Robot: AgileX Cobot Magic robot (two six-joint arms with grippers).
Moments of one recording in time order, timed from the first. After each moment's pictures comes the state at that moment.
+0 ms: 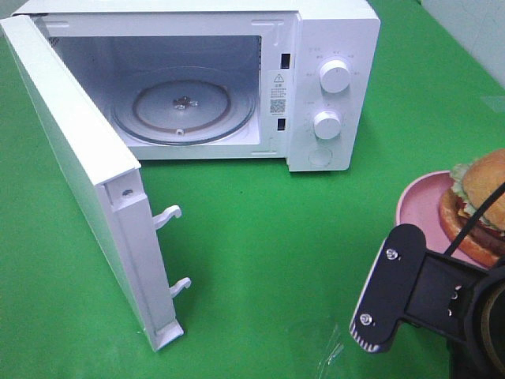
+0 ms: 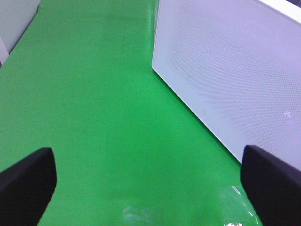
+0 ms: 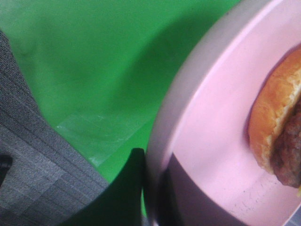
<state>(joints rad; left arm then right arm) 0.09 0.02 -0.52 -0.13 1.07 0.04 1.25 1.32 -0.55 -0.63 1.04 0.69</state>
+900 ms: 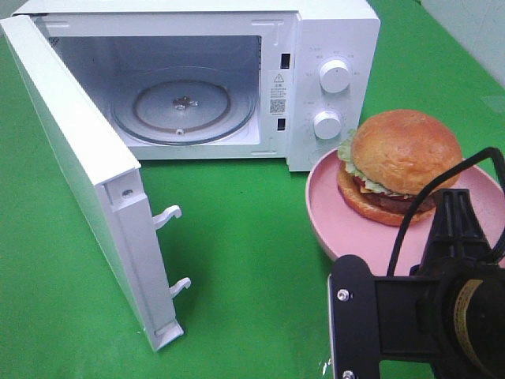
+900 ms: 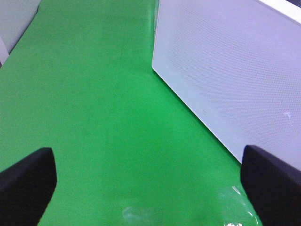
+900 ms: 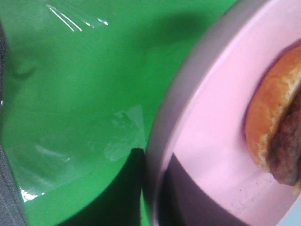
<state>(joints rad) 0.09 0.02 -0.52 -0.13 1.07 0.04 1.29 1.32 -0.55 -0.82 0.92 0.35</state>
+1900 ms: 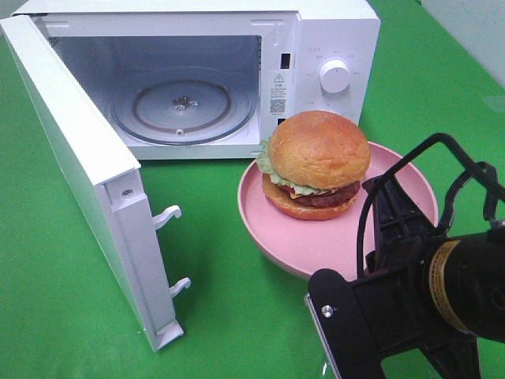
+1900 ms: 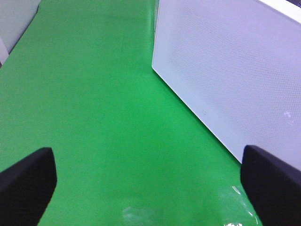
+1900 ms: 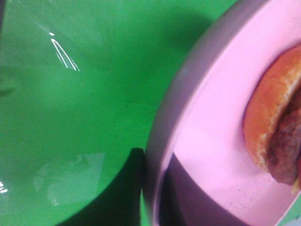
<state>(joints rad) 0.09 0.02 -0.52 -0.13 1.07 0.04 1.13 1.32 -0.54 -0.89 0.64 -0.07</state>
